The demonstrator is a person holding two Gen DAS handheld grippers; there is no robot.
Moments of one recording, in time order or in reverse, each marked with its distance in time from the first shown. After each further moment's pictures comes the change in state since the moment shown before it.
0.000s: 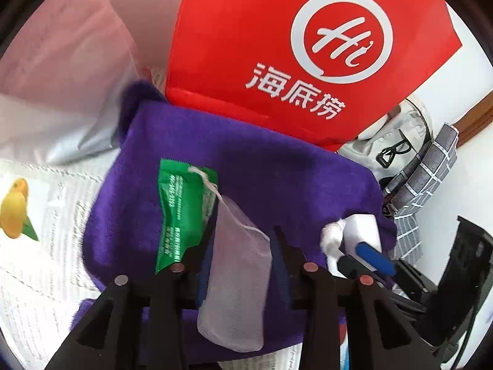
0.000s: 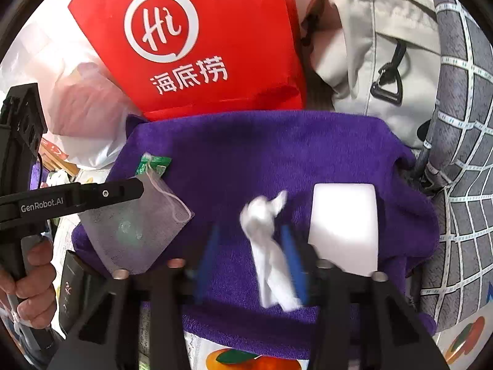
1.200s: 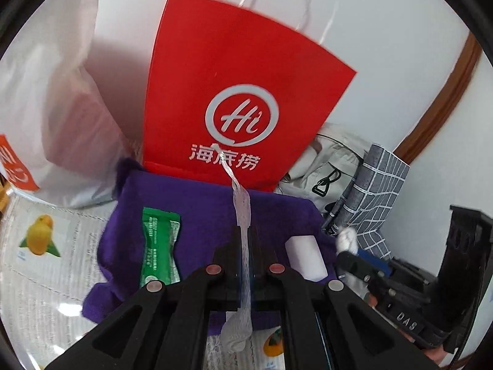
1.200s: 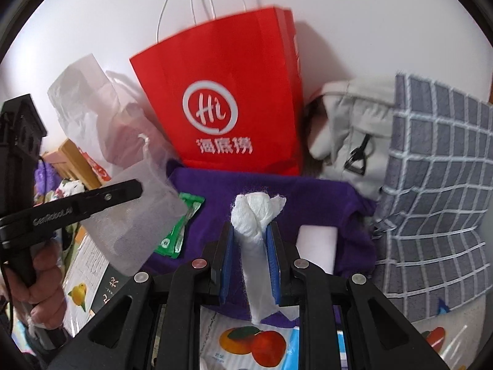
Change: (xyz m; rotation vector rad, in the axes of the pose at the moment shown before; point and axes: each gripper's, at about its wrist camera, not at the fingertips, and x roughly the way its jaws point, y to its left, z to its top) left arm -0.083 -0.043 -0.014 0.082 -0.233 -0.089; right arm -0.093 0.003 0.003 -0.067 -0.146 0.047
